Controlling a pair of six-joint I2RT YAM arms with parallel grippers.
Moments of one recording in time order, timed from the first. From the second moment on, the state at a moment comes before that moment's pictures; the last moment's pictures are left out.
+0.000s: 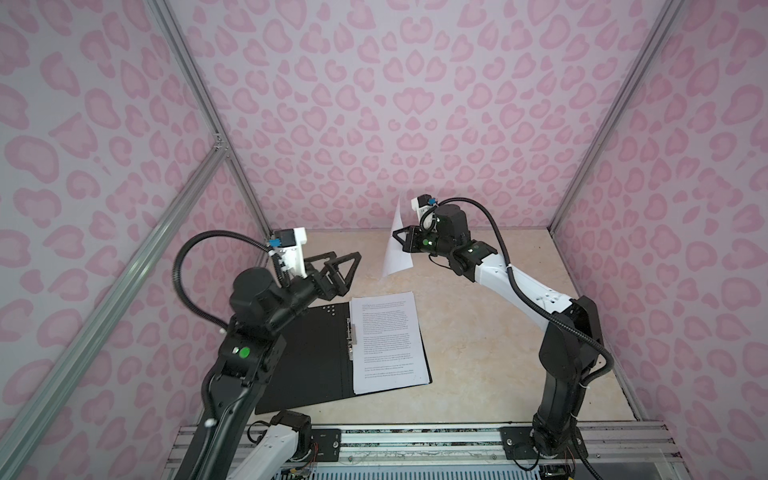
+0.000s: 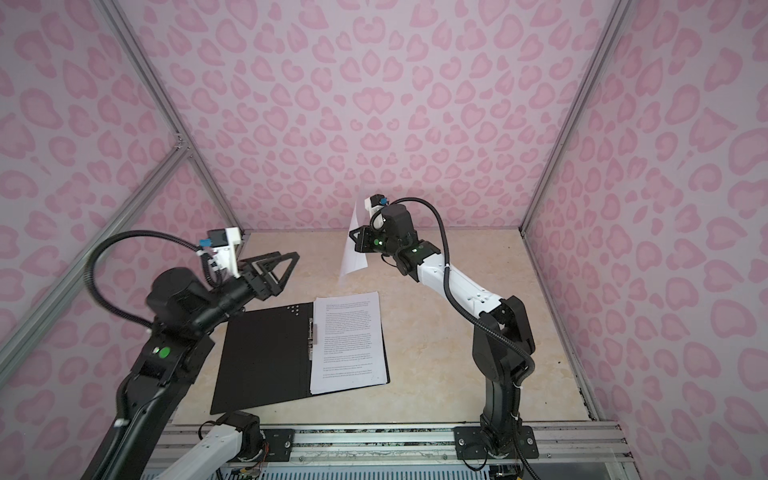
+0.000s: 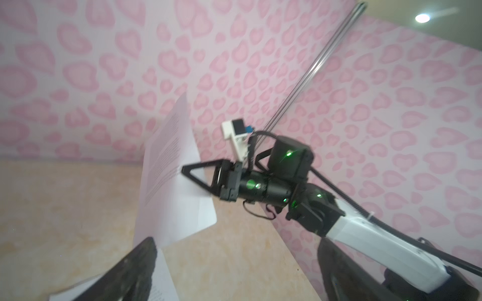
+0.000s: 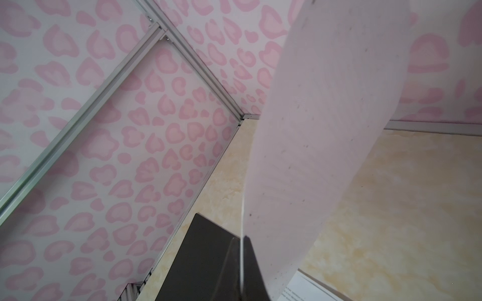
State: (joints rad) left arm -0.24 0.77 1.04 -0.20 0.43 -0.56; right arm 0.62 1.84 1.65 -0.12 -0.34 0.56
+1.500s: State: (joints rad) left arm -0.30 0.32 0.65 -0.67 0.27 -0.38; right arm 0.88 1.55 0.53 0.55 -0.11 0.84
